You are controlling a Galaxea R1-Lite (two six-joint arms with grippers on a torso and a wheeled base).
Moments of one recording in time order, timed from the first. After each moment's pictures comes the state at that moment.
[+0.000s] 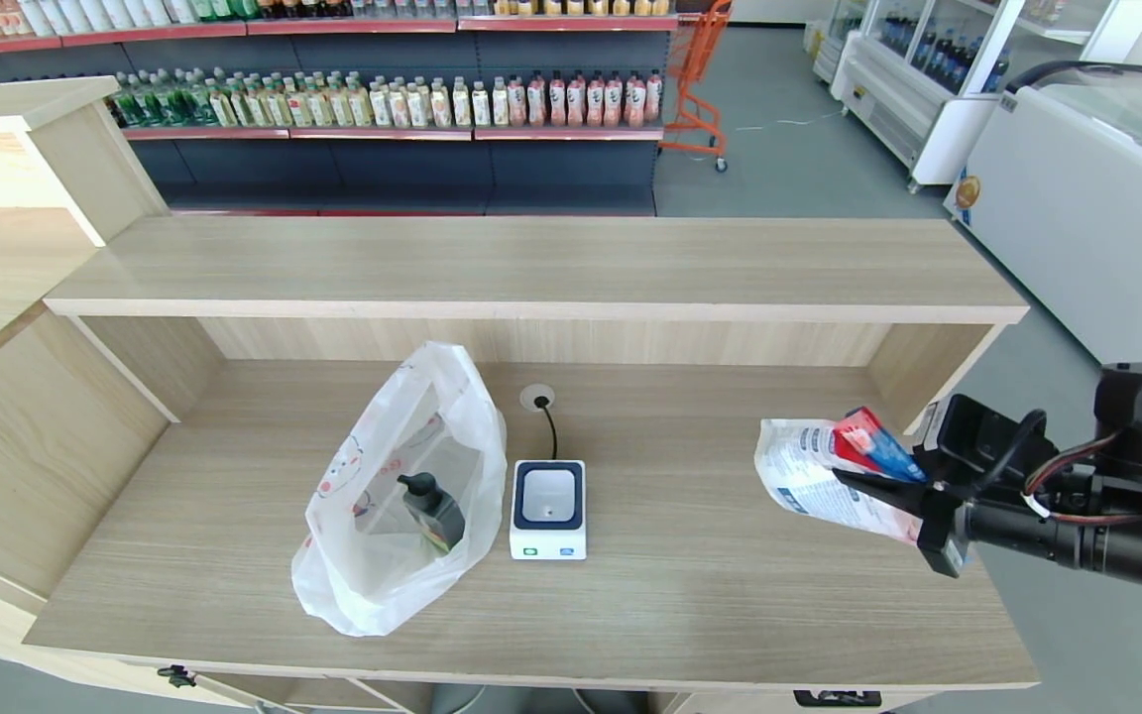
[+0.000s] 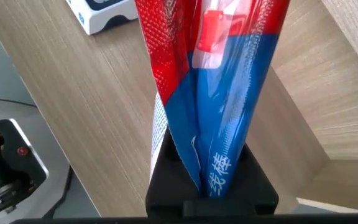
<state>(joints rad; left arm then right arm) 0.00 0.00 0.00 0.00 -0.01 0.00 0.17 1.56 -0.50 -0.70 0.47 -0.83</state>
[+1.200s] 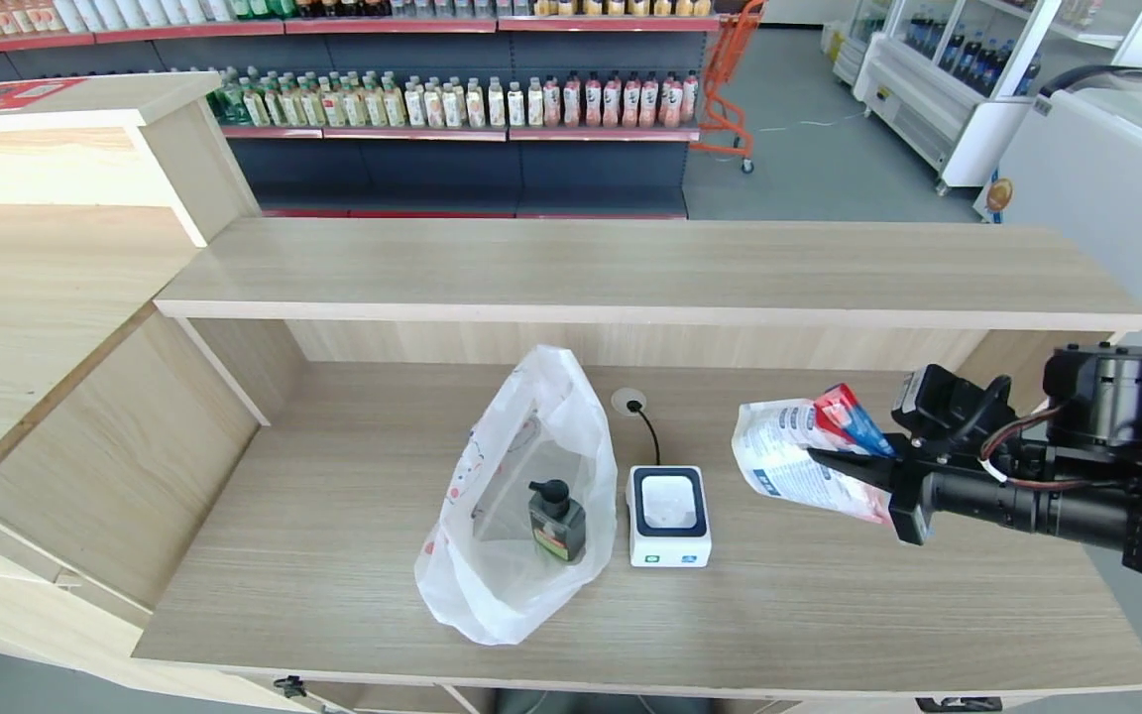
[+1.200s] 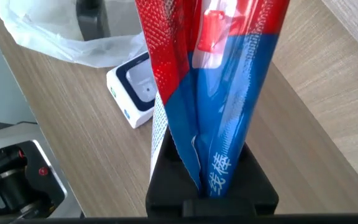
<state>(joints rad) 0.00 0.00 0.00 0.00 -0.01 0.00 0.14 1.69 -0.60 -0.75 0.58 -0.75</state>
